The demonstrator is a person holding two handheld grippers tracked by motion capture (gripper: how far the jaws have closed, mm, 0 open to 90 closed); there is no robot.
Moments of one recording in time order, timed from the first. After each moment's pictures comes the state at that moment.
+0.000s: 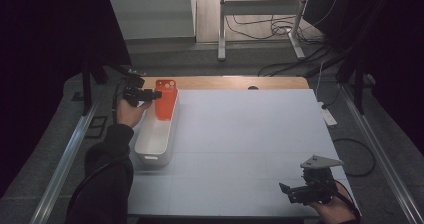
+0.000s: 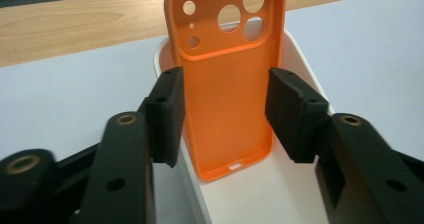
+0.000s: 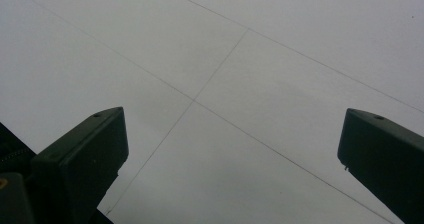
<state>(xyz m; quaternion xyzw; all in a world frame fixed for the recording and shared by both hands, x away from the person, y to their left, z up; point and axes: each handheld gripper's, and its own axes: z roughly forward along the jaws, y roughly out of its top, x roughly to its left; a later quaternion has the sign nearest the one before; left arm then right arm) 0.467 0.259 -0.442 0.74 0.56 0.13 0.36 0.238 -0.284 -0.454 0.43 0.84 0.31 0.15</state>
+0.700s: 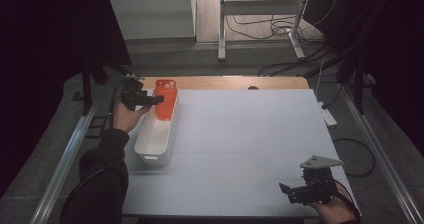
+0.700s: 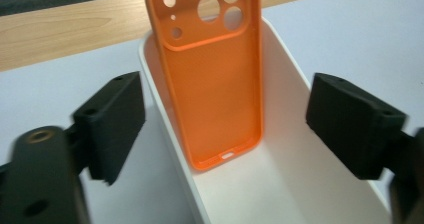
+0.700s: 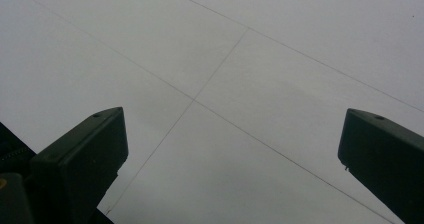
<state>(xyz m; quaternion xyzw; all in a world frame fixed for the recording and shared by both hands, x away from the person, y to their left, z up) 0.452 0.260 -0.443 0.75 0.53 0.14 0.37 0.238 -0.284 -0.454 0.42 0.84 0.31 0.15</state>
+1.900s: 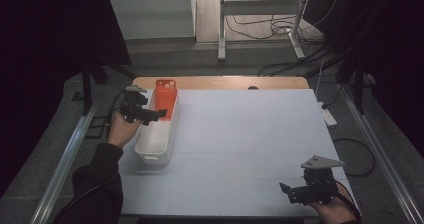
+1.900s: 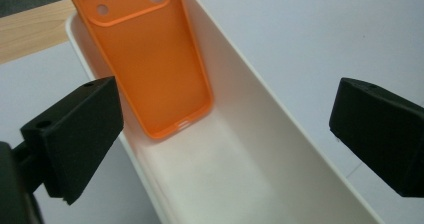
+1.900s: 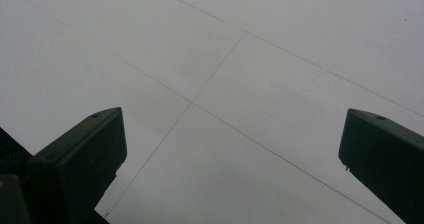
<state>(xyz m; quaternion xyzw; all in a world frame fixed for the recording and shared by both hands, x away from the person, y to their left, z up) 0.404 0.246 -0.438 0.79 0.46 0.13 0.38 0.236 -0.284 -0.453 0.43 0.83 0.31 0.16</state>
